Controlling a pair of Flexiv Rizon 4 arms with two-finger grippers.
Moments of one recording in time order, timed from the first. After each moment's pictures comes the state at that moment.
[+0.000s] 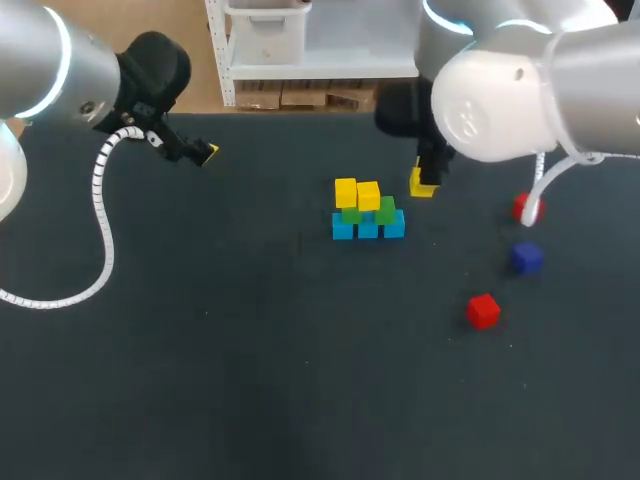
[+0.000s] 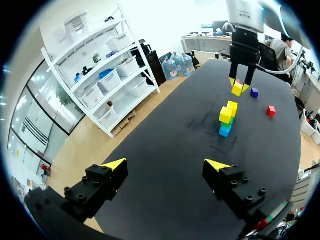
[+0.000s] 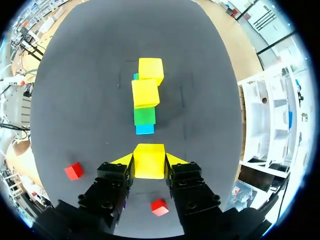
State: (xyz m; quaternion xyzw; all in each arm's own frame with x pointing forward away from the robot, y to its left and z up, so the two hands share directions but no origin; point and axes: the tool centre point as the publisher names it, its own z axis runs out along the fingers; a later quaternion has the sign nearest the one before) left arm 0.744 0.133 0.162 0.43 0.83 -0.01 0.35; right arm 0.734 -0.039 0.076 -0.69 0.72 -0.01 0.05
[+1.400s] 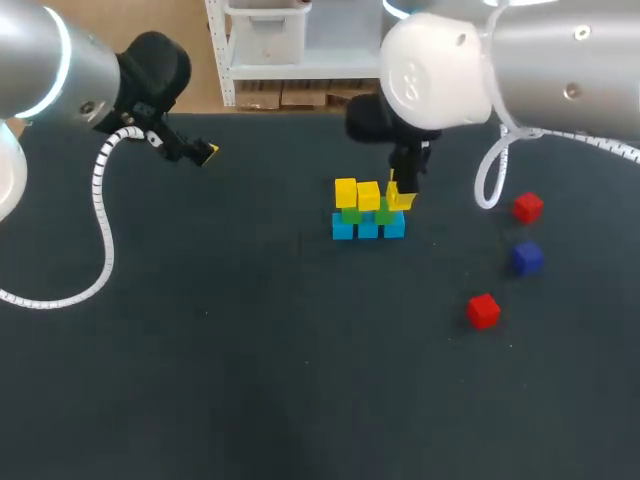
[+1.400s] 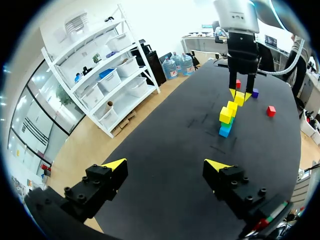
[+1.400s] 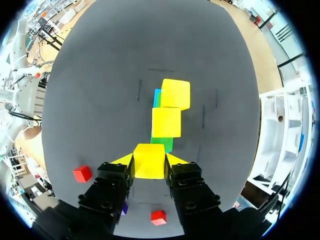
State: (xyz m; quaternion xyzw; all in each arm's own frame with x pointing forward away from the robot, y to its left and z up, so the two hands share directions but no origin) left arm 0.744 0.133 0.162 0.43 0.83 -0.01 0.35; right arm 0.720 -0.005 0.066 -0.74 0.67 0.04 -0.01
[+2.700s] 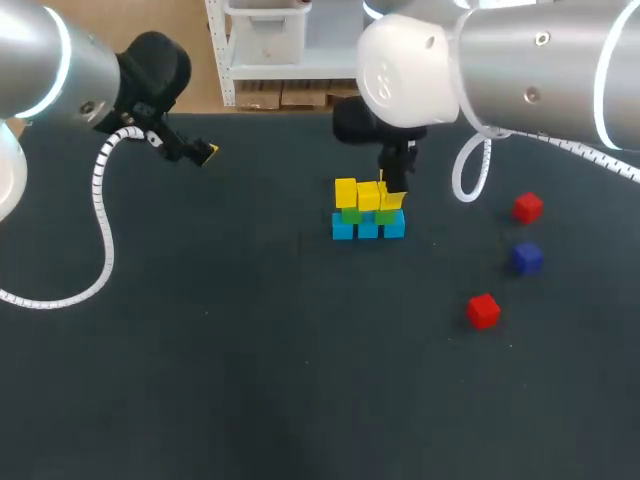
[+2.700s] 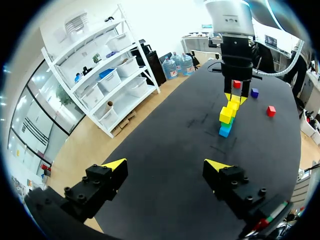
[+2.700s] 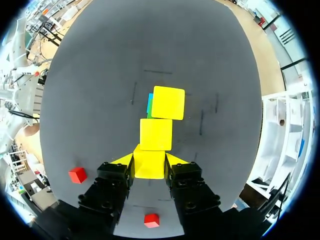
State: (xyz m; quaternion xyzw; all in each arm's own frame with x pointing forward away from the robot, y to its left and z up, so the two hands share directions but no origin) left arm 0.744 0.133 0.162 0.43 0.83 -0.01 0.35; right arm 0.731 0.006 0.057 -0.75 0.67 0.03 -0.02
